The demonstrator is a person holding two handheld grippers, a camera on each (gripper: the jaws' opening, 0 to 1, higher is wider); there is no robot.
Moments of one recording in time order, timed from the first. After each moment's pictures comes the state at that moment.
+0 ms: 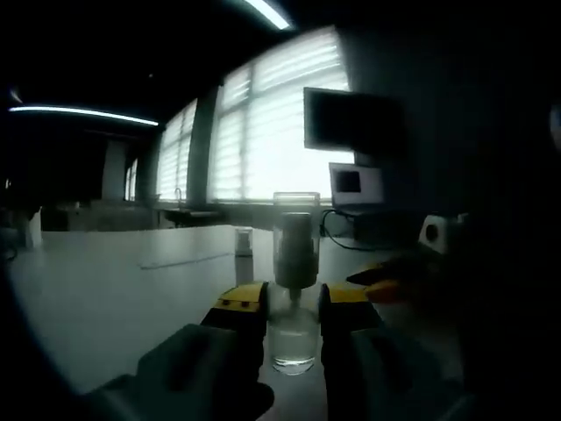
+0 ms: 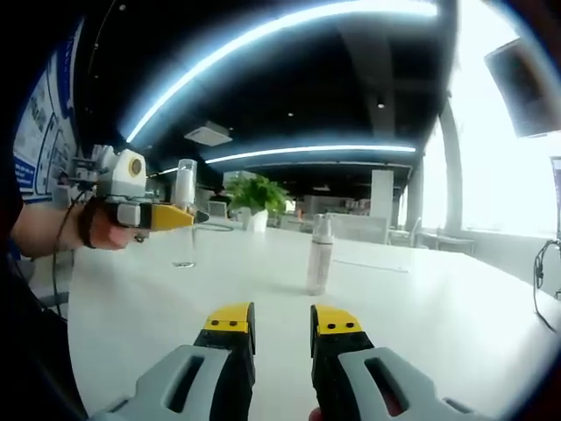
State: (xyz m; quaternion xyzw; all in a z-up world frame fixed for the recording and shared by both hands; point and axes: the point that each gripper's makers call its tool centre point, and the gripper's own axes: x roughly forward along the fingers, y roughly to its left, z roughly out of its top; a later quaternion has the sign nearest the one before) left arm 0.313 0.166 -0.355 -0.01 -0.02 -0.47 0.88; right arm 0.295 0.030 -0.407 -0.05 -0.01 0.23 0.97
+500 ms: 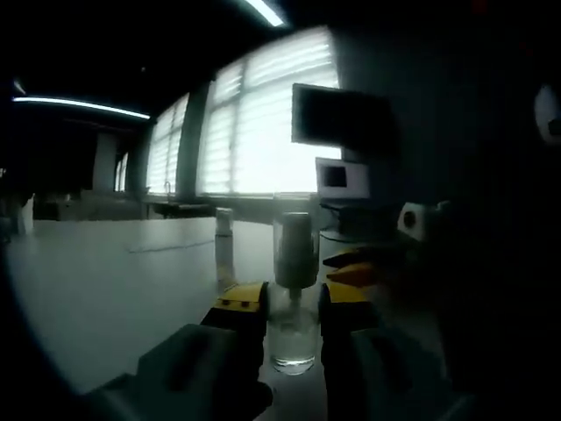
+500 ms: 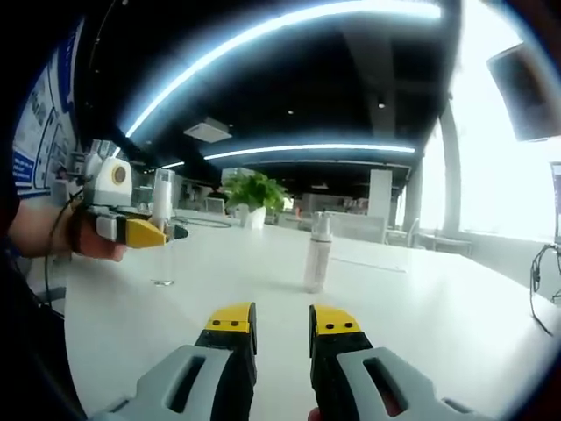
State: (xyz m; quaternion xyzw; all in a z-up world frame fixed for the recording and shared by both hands) left arm 0.287 0.166 -0.380 -0.02 0.00 -0.49 0.87; right arm 0.296 0.029 -0.409 -0.07 0.00 0.23 0.97
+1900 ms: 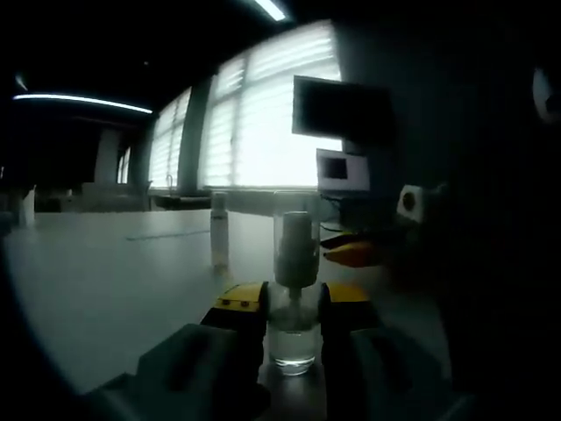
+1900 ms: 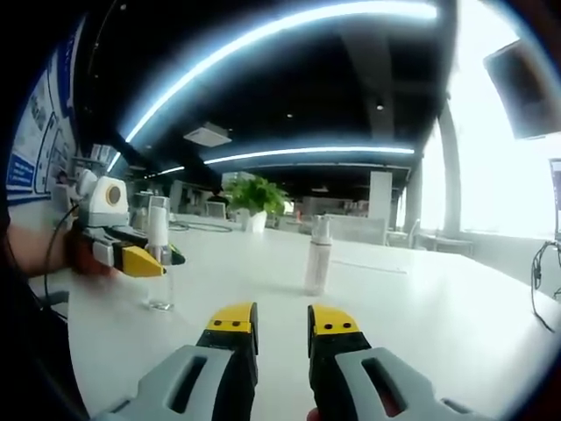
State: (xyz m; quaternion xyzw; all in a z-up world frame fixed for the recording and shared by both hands) left arm 0.274 0.157 -0.399 -0.01 0.00 -0.49 0.87; right arm 0.293 0.029 -0.407 -0.06 -0.01 0.23 0.97
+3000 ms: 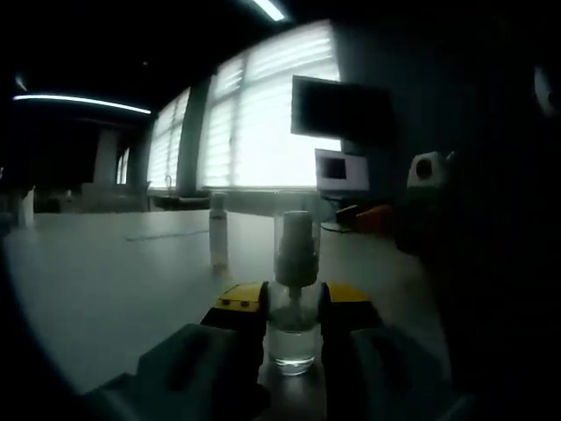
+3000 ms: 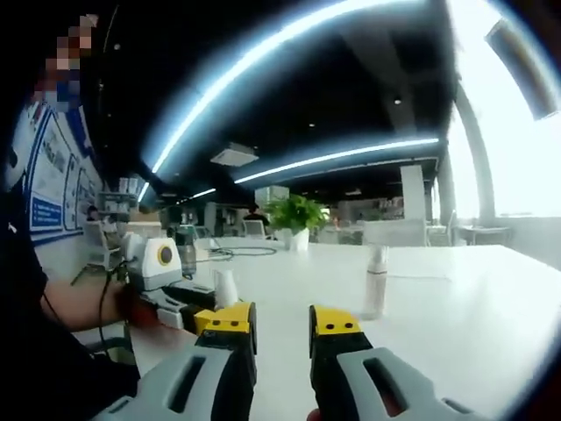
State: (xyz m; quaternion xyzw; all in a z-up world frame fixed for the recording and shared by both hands) left arm 0.277 0.160 -0.401 -0.01 0.00 -0.49 0.87; right arm 0.252 0.089 -0.354 0.00 -0.01 0.33 0.95
